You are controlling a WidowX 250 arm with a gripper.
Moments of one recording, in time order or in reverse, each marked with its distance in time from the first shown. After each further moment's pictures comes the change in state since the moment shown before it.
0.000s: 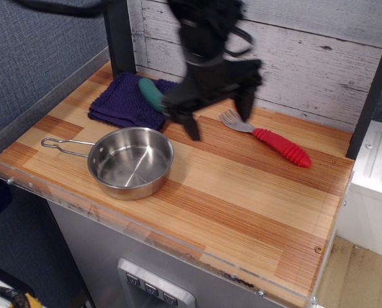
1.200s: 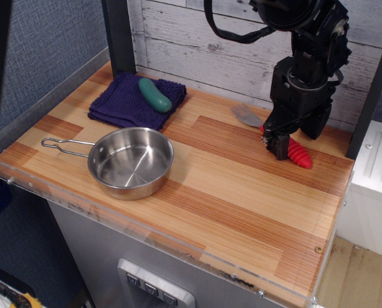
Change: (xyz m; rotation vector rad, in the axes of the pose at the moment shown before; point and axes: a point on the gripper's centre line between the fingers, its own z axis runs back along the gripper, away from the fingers) arm -0.012 -0.078 -0.091 0.121 0.071 0.273
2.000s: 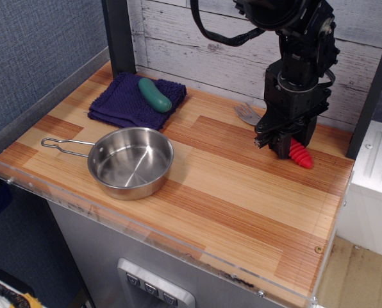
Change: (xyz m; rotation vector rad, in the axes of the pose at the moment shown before) arm -0.003 0.012 0.003 0.009 0.045 -0.066
